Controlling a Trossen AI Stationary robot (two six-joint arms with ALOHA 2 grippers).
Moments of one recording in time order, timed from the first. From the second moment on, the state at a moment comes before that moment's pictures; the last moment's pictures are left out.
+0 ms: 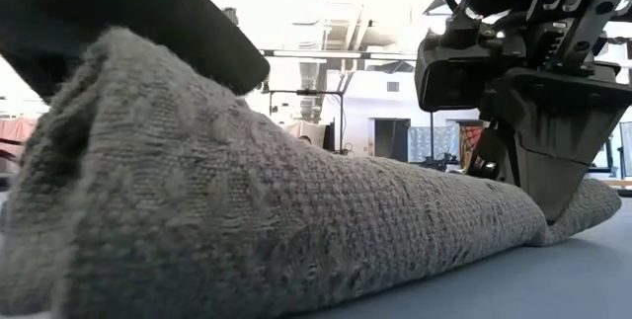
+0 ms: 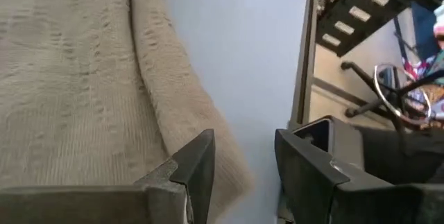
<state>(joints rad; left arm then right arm) -0.77 2.06 1.34 0.02 -0.59 -0.95 0.37 1.77 0.84 0.03 -0.29 0.71</state>
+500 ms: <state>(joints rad) -0.78 2.16 1.37 0.01 -0.61 -1.05 0.39 1.77 0.84 0.03 -0.29 0.79</state>
